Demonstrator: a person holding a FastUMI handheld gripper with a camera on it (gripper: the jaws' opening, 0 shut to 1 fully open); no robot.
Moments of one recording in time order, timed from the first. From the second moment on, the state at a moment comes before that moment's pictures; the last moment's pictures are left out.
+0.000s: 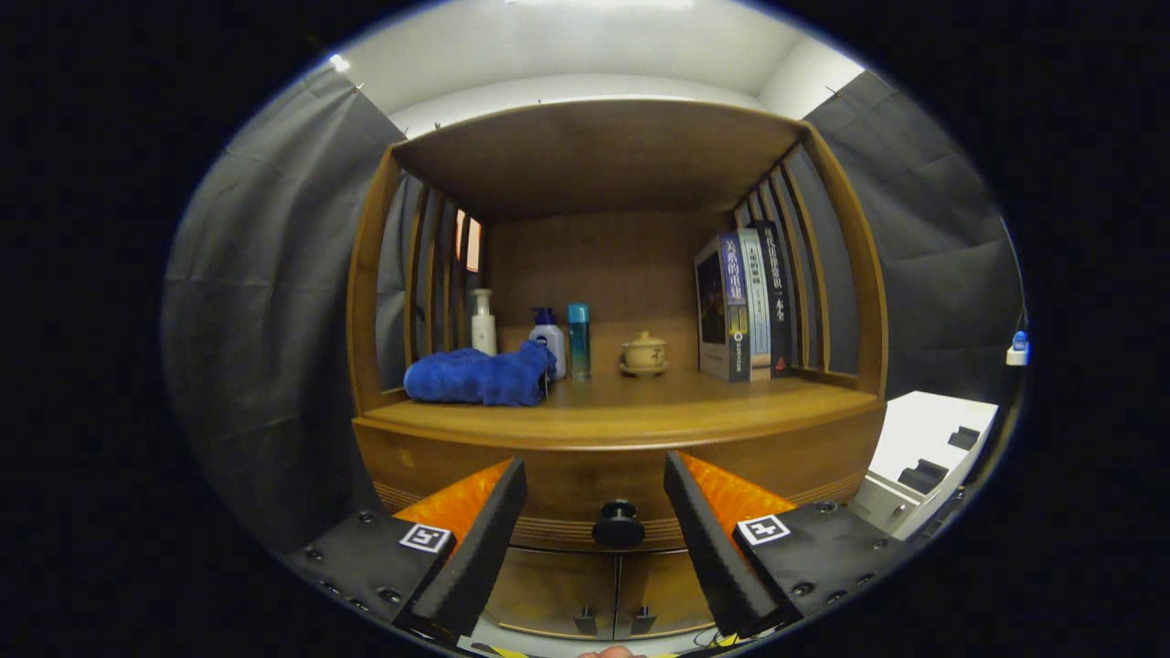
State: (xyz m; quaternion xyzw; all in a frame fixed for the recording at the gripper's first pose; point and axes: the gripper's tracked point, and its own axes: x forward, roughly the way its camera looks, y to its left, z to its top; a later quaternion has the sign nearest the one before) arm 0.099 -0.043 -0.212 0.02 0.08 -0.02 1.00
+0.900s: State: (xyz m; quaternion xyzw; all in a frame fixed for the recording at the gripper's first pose) arm 0.136 -0.064 -0.282 0.02 0.12 -0.05 0.99
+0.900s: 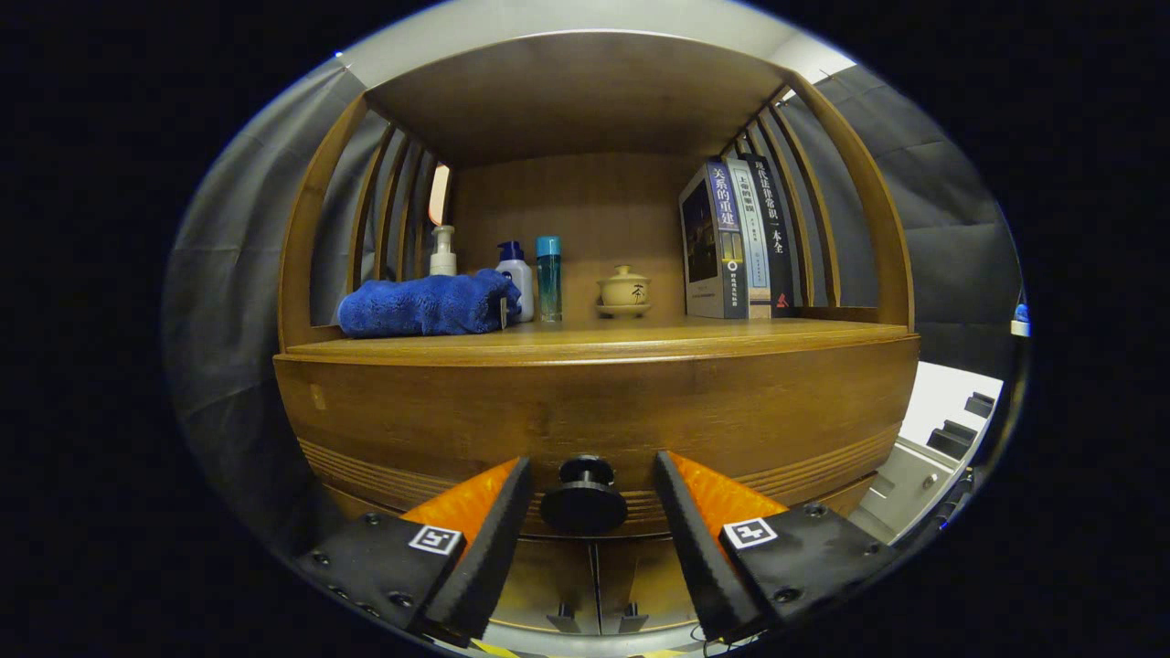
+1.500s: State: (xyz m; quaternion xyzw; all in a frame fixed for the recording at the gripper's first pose) arm 0.124 -0.061 -0.294 0.03 0.14 -0.03 0.99
